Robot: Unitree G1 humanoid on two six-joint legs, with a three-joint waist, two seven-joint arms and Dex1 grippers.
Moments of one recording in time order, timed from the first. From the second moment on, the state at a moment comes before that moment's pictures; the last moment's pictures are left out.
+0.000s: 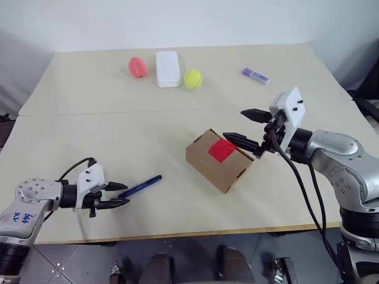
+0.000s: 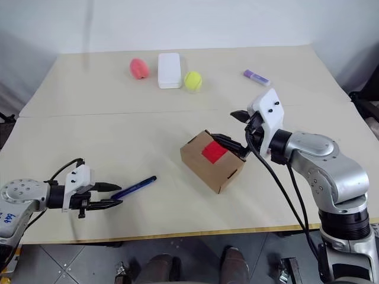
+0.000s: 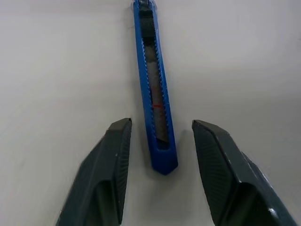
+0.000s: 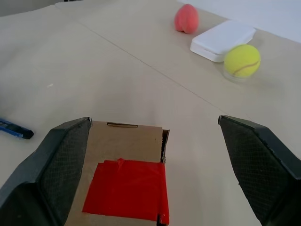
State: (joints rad) left arm -0.06 0.94 0.07 -0.01 -0.33 0.21 -1.14; right arm -0.55 -0.69 -0.08 -0.40 0.61 0.82 0.64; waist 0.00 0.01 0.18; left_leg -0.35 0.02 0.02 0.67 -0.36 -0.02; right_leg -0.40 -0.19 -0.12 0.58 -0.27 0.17
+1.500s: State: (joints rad) left arm -0.17 0.99 -0.03 -0.01 -0.27 0.23 -1.37; right arm -0.77 -0.45 0.75 -0.18 0.17 0.52 0.99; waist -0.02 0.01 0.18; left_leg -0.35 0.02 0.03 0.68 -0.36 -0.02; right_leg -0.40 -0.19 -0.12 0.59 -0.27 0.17
